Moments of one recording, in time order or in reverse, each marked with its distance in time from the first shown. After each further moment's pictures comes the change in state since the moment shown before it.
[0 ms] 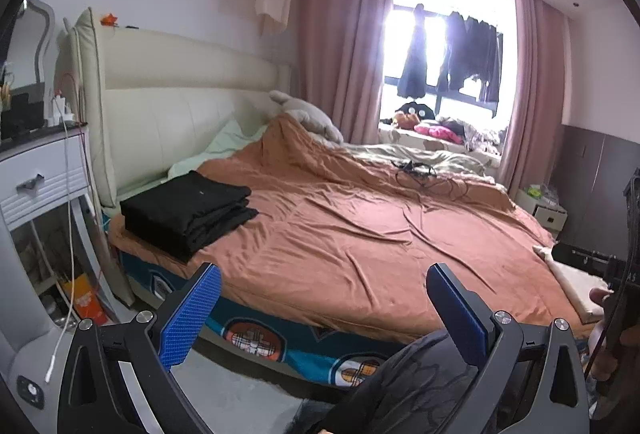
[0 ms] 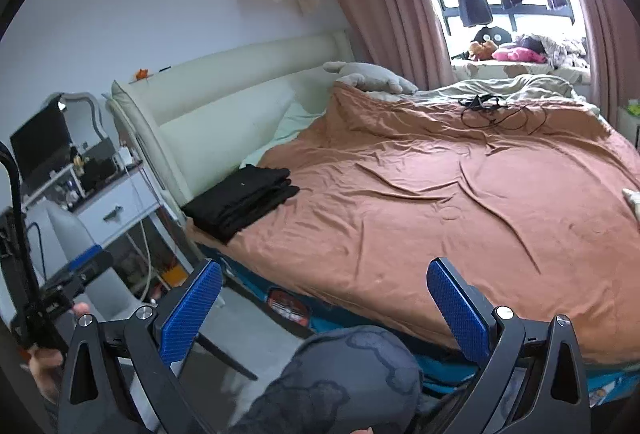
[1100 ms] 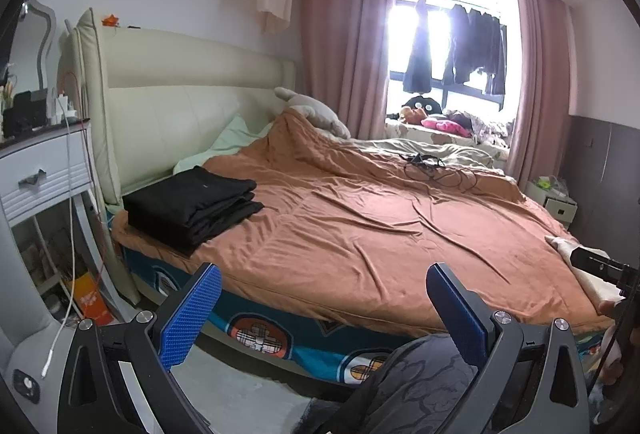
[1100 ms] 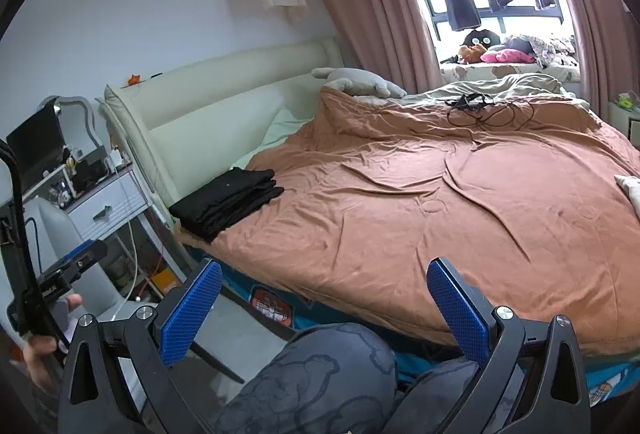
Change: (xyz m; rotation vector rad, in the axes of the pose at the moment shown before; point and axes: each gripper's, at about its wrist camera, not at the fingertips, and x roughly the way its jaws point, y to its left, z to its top) left arm 0.013 -0.010 -0.022 0.026 0.010 0.038; right arm -0.007 -0.043 -0.032 0.018 -0.041 -0.010
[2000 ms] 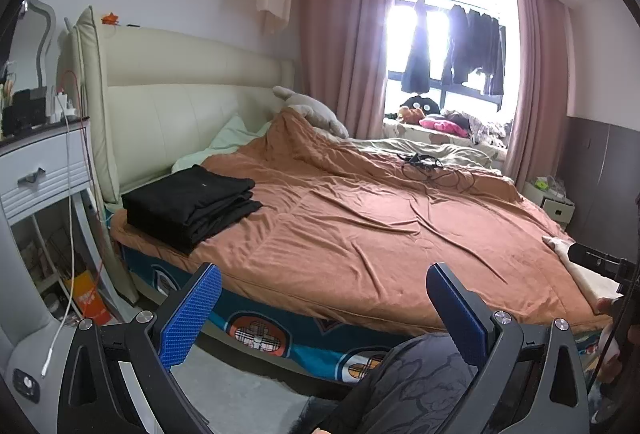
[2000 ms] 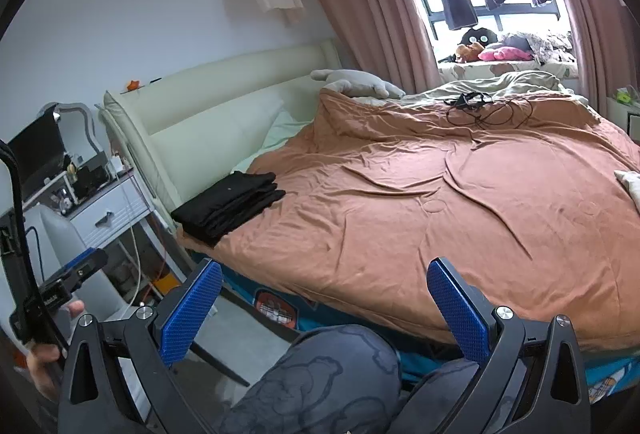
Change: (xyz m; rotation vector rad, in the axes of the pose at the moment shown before) left arm -0.002 0.004 0.003 -0.007 0.007 -0.009; right arm -0.002 -0.004 0.003 0.015 -0.004 0.006
